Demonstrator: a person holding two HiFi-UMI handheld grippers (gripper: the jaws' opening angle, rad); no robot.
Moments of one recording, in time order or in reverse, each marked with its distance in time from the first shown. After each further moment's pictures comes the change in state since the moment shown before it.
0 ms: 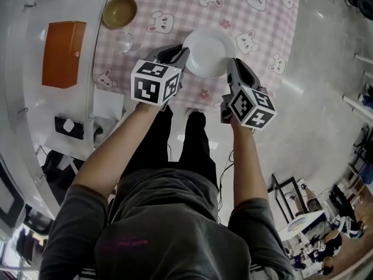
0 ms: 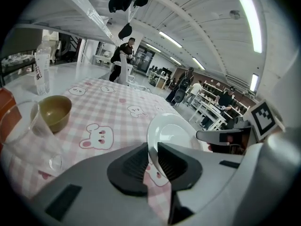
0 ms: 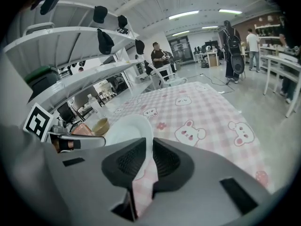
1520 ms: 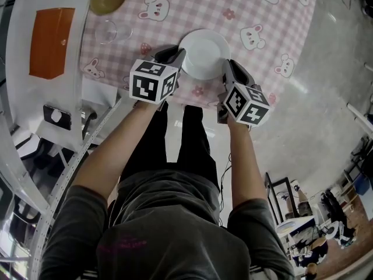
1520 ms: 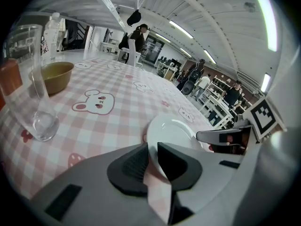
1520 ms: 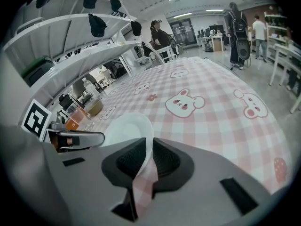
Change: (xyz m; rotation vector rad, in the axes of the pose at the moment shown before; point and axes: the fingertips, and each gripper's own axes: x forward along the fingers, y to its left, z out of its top) left arm 0.044 0.013 -0.071 -0.082 0.112 0.072; right arm 0.039 -0.038 -0.073 0.013 0.193 0.040
